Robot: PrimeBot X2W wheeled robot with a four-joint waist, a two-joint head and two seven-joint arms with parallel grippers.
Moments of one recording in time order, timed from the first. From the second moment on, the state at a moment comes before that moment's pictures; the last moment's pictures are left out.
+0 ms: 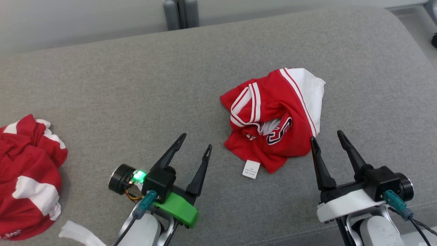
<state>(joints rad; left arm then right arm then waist) -0.23 0.08 -0.40 0.28 -0.10 -0.13 -0.26 -0.06 -0.05 0.07 0.10 0.07 0.13 -0.26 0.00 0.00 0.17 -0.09</state>
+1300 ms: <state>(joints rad) -0.61 0.25 -0.76 0.32 -0.25 -0.13 -0.26 -0.14 -0.05 0.11 0.09 0.17 0.13 -0.26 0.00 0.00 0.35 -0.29</state>
